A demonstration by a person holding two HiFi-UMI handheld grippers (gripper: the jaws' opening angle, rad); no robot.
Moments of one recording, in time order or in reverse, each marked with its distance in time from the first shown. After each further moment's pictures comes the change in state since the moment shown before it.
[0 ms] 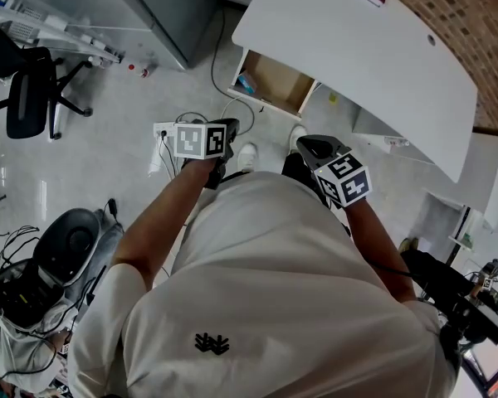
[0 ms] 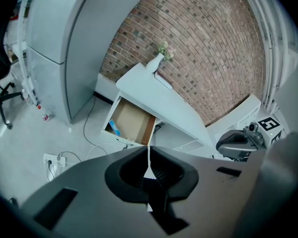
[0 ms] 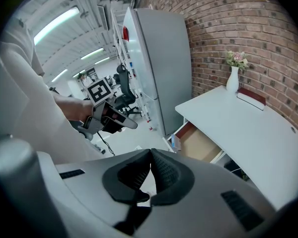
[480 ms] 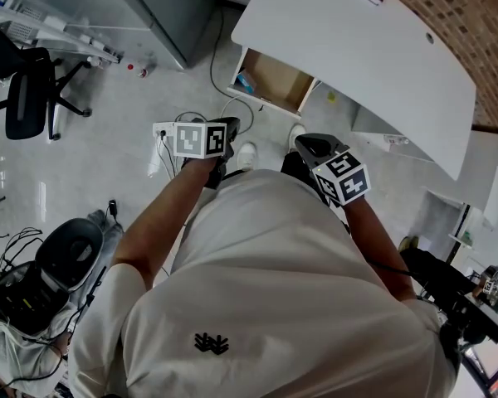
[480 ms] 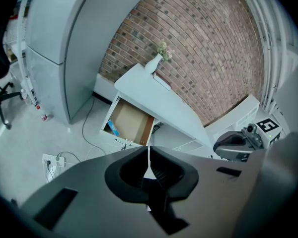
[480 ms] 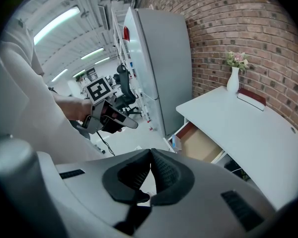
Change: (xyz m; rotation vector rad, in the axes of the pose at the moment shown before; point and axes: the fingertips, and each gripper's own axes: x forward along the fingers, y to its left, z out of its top) left arm -0.006 -0.006 -0.001 0.001 -0.004 -0.013; right arm 0.000 0.008 0.001 -0.003 -0.007 -0.002
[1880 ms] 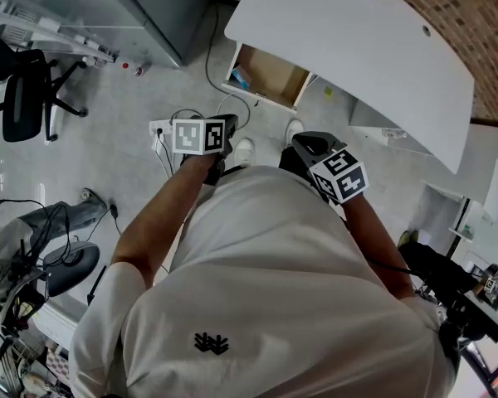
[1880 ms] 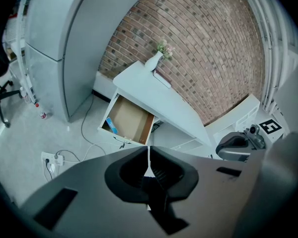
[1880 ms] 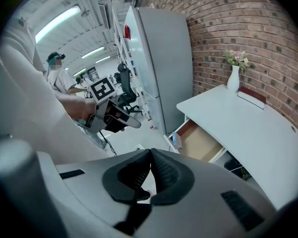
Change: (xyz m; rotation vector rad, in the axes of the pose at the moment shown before) left arm 0.014 -0.004 -0.009 -0.004 0.012 -0.001; right arm -0.004 0.001 -0.015 -0.003 0.016 0.009
